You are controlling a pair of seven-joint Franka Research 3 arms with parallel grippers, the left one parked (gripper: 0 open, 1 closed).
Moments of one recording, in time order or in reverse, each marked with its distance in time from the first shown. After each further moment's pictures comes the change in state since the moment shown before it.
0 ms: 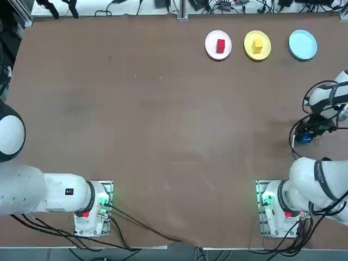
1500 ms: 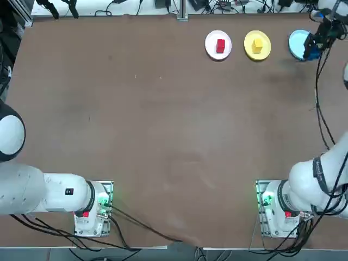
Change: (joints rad) arm 0.222 0.591 0.026 1.319 0.106 -0.543 0.087
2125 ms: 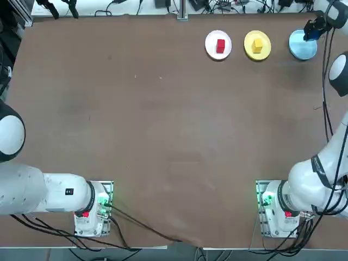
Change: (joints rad) arm -0.009 0.170 -0.016 0.162 0.000 0.267 -0.002
